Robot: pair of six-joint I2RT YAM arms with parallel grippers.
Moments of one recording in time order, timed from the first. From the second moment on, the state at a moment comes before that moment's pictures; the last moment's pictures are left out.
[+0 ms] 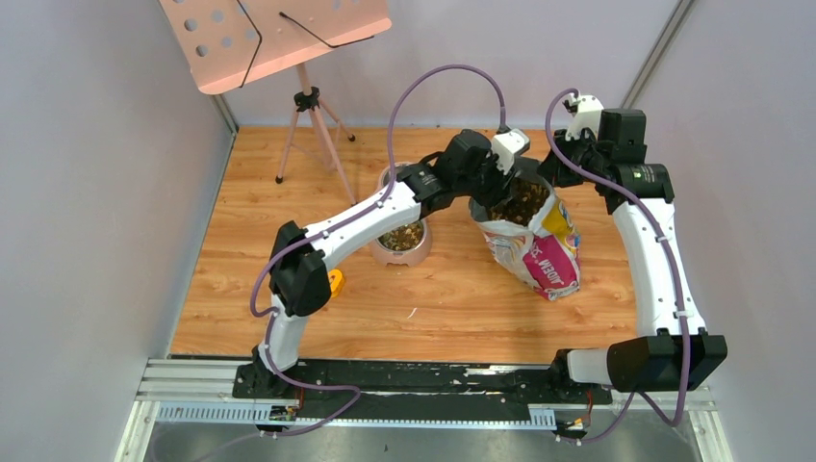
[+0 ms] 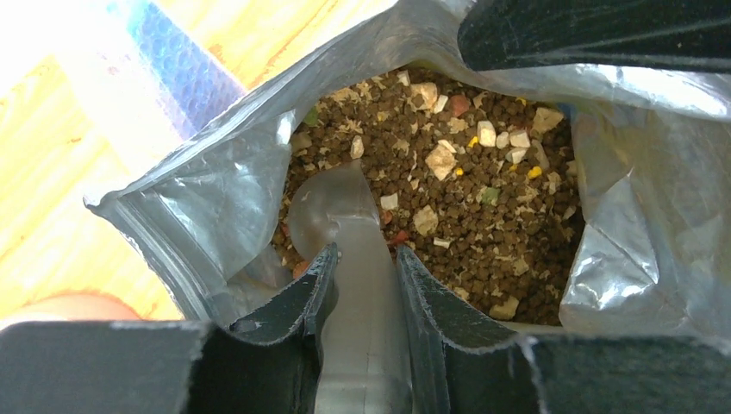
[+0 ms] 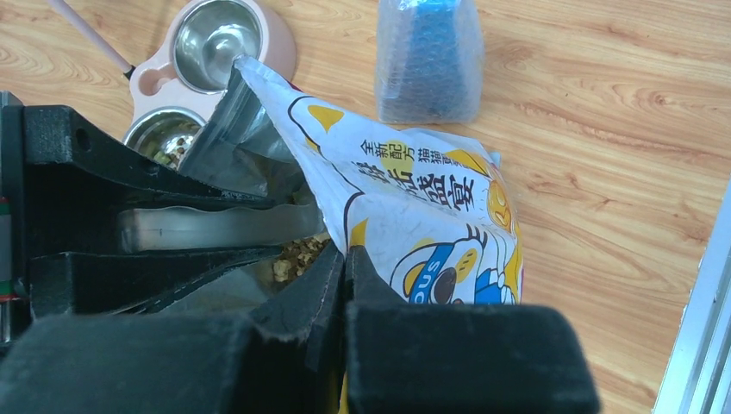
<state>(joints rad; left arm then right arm) -0.91 2.04 1.98 -0.39 0.13 -0.02 0.03 1.33 1.52 -0.79 -0.35 -0.04</state>
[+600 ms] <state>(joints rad) -0.85 2.04 1.90 -0.32 0.28 -0.26 0.03 1.29 1.49 -0.77 -0.35 -0.04</state>
